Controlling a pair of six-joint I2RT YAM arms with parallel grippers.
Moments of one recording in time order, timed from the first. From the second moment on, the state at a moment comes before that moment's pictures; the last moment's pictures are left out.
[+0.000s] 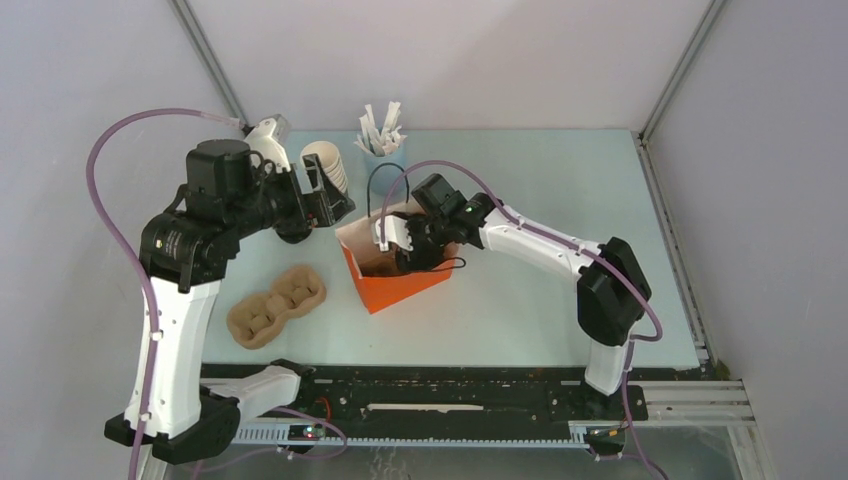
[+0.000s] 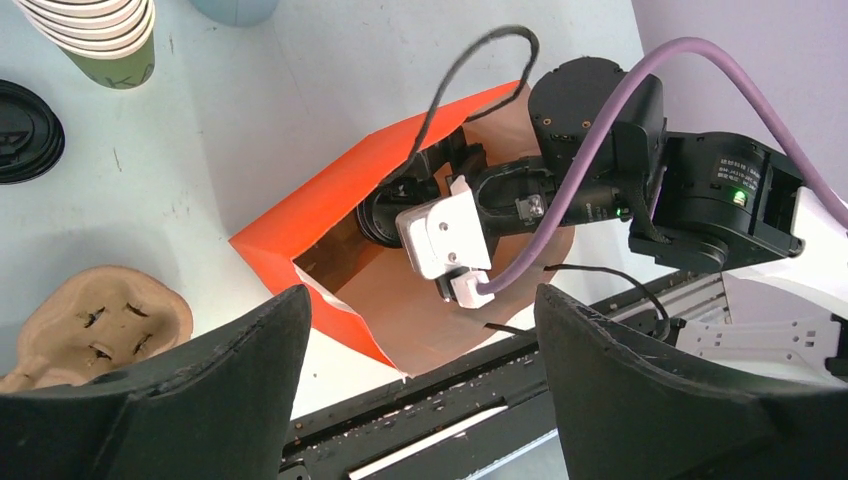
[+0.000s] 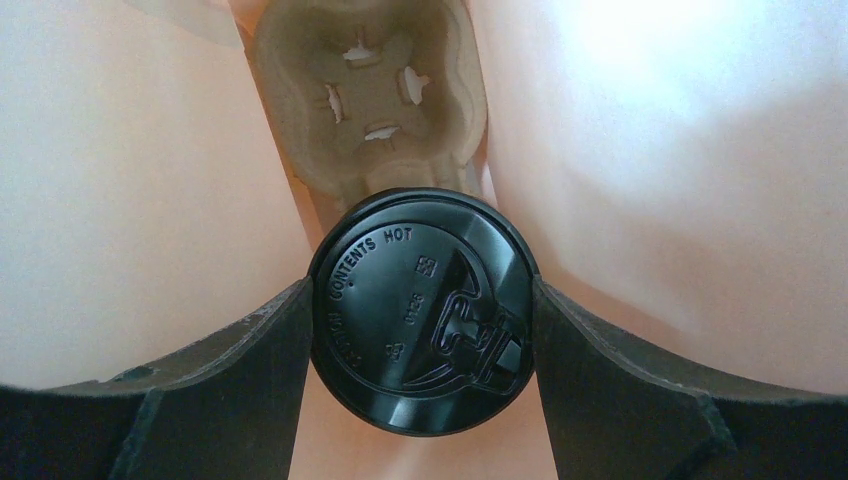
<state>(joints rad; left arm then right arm) -0.29 1.11 1.77 -1.19 0.21 -0.39 0.83 1.85 1.55 -0.62 -0.41 -0.89</state>
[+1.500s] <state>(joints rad) -0.28 1.09 1.76 -1.21 0.24 -0.39 0.76 1.98 1.71 -0.70 -0.42 -0.66</state>
